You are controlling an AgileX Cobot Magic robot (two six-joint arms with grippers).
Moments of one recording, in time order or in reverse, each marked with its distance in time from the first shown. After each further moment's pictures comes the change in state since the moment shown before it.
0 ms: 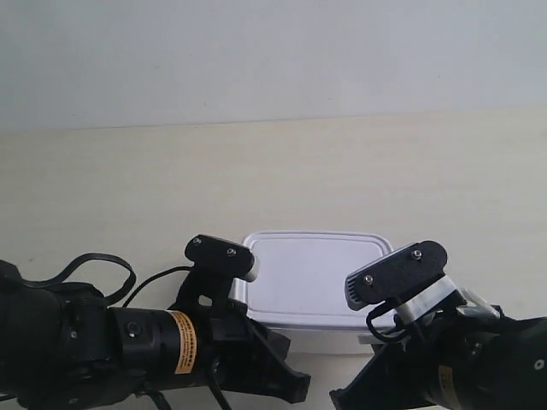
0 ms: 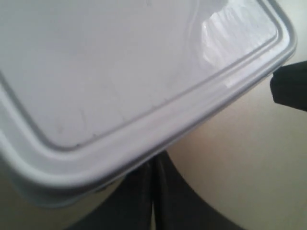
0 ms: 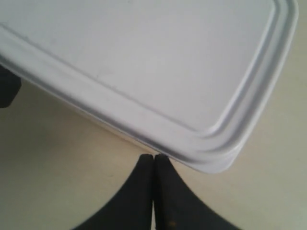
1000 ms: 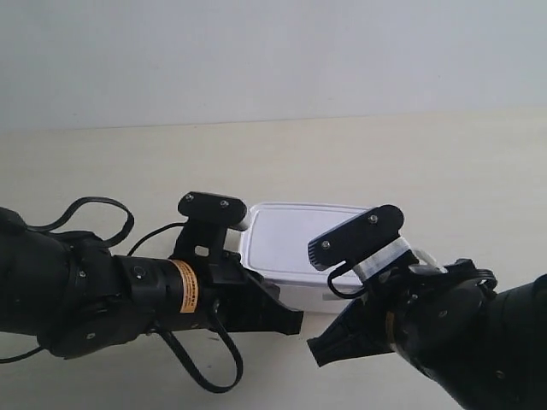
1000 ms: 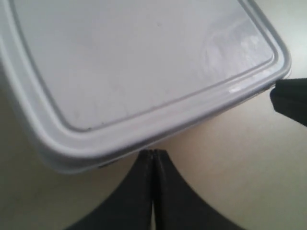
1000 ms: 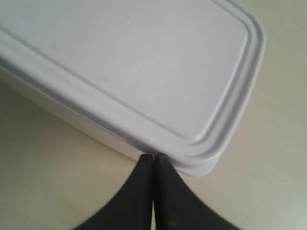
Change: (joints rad) left arm 0.099 0.000 -0.101 0.000 0.083 0.031; right arm 0.000 0.156 -0.173 0.136 0.195 -0.191
